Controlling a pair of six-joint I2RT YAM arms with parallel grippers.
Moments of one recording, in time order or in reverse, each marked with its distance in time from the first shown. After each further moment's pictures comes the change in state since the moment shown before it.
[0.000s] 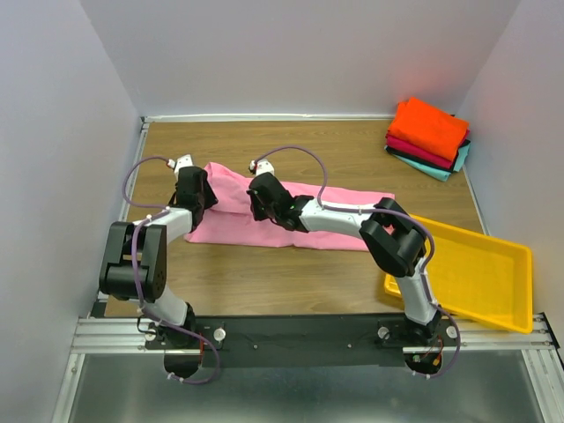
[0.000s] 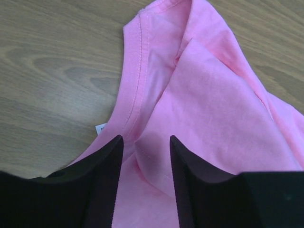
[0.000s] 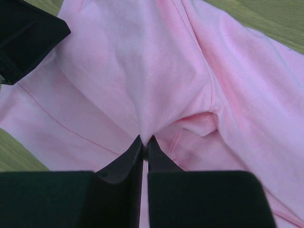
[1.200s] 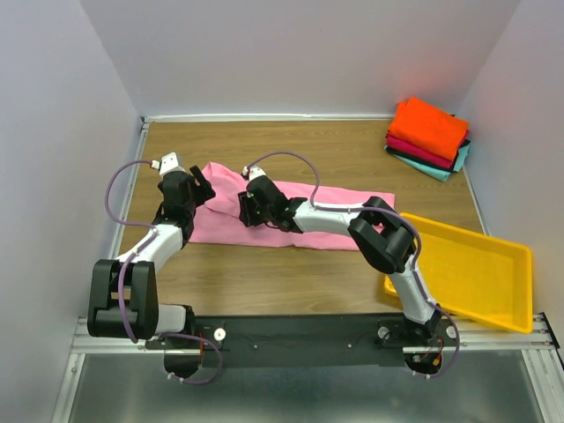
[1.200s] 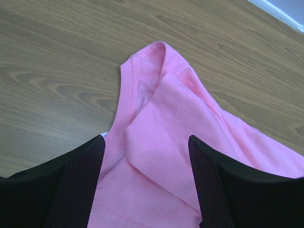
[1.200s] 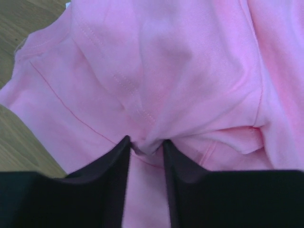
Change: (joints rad) left arm 0.039 -0.243 -0.111 0.082 0.027 -0.006; right arm -0.001 0.083 0.037 0.035 -0.154 0.000
